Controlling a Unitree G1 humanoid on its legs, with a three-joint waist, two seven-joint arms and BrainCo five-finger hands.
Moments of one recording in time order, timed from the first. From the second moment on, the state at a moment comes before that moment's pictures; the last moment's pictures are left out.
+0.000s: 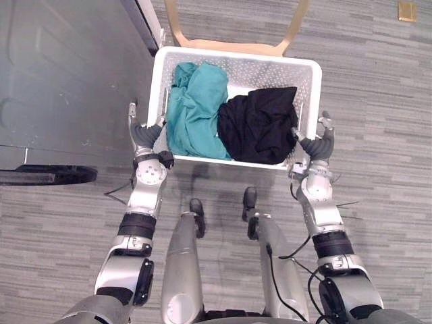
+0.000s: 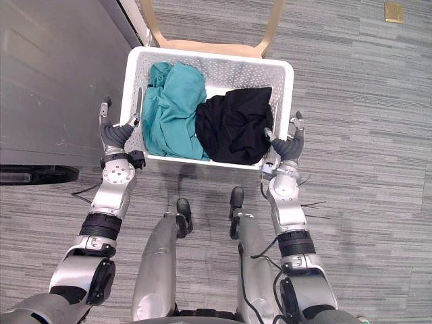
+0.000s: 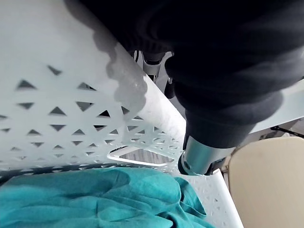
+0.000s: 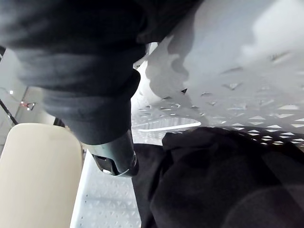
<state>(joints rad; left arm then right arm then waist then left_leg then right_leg) -0.64 0.20 0.07 0.47 0.05 -0.05 0.48 -0.50 -0.12 -0.03 0.31 0.03 -0.10 -0.44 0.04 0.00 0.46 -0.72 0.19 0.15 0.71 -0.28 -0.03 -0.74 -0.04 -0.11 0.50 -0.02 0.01</state>
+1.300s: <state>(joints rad) 0.18 0.02 0.10 0.64 -0.08 -0.16 0.17 0.29 -0.08 -0.13 0.48 0.06 -0.19 -0.16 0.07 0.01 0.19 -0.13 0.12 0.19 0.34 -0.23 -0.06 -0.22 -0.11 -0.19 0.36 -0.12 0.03</state>
